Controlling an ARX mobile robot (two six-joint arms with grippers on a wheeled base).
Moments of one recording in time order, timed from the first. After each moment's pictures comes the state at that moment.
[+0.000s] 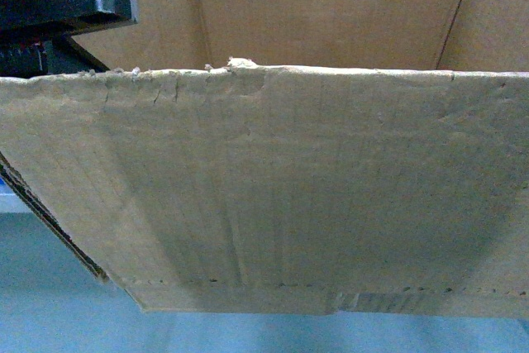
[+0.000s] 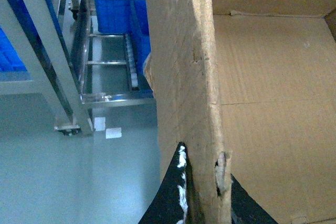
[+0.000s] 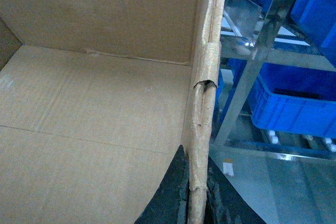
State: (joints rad) left arm -0.37 1.19 0.71 0.00 -0.13 -0.25; right arm 0.16 1.12 0.63 0.22 0.06 -0.03
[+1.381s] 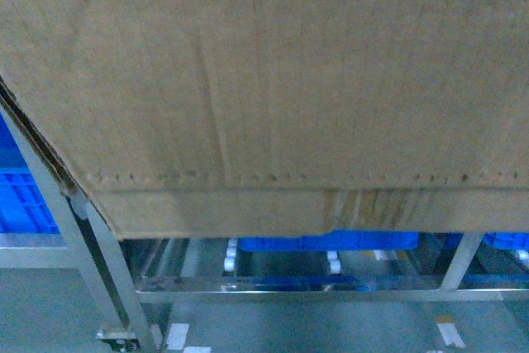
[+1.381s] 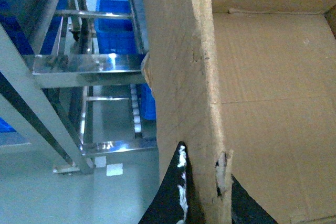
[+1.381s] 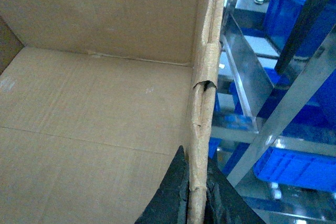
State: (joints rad) left arm -0.33 1.22 1.03 -0.32 -0.08 -0.25; right arm 0.19 1.19 0.98 -0.08 0.06 -0.04
